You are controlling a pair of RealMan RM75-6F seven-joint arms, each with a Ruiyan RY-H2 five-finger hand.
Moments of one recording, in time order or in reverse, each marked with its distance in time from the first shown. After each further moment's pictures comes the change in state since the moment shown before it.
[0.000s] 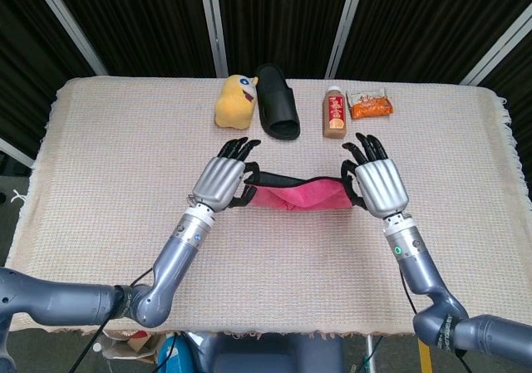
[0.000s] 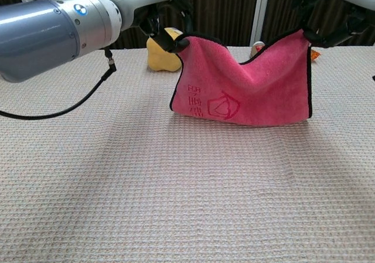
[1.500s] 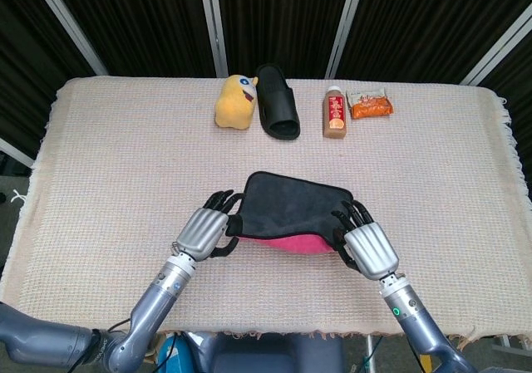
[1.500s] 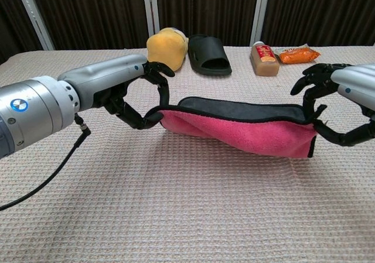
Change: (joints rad) left arm 0.238 -0.036 0.199 -0.142 0.203 0.065 0.014; right arm -0.204 -0.069 -0.199 -0.065 -0.235 0.037 -0.066
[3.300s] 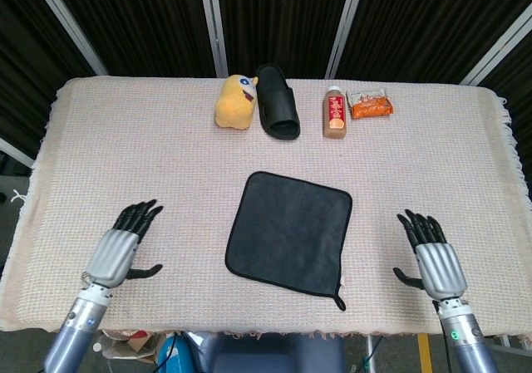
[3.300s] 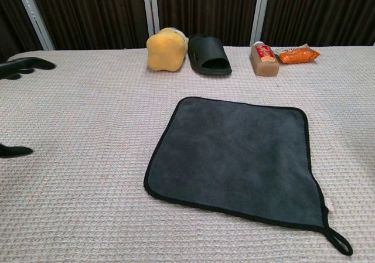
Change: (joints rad) left arm 0.414 0.269 0.242 0.004 0.424 0.257 -0.223; right arm -0.247 0.135 -0.024 0.048 0.024 0.140 0.273
